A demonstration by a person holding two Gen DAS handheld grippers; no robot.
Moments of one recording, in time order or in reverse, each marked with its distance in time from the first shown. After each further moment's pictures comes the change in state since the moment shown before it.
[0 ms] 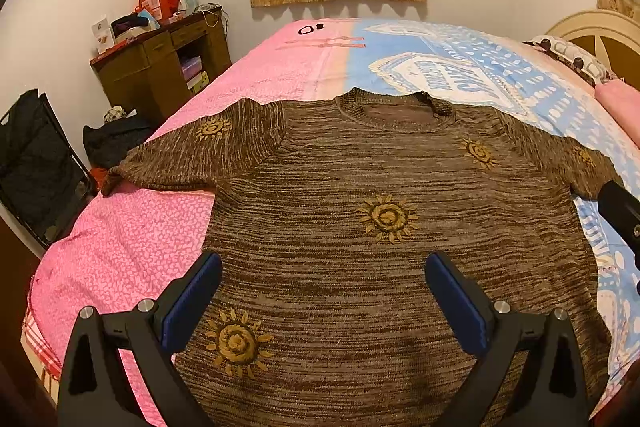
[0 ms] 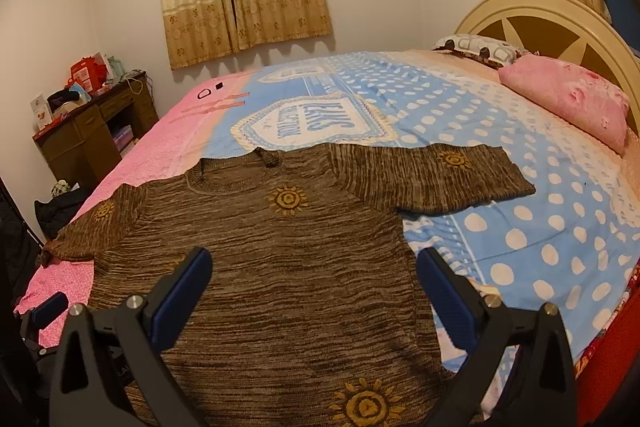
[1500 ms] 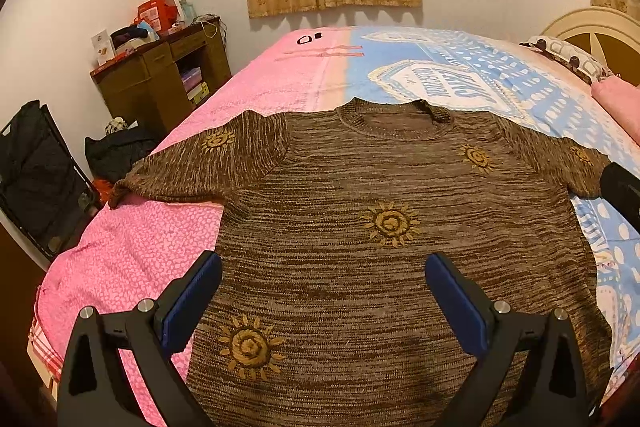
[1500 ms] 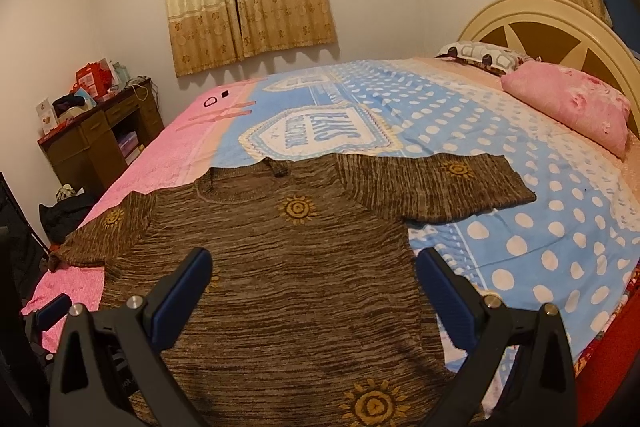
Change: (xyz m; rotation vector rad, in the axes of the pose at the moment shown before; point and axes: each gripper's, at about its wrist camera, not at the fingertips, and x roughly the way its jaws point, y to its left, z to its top) left arm -0.010 0.003 0.003 0.019 -0.033 0.003; right arm -0.010 0.010 0.007 0.006 -0.029 0.007
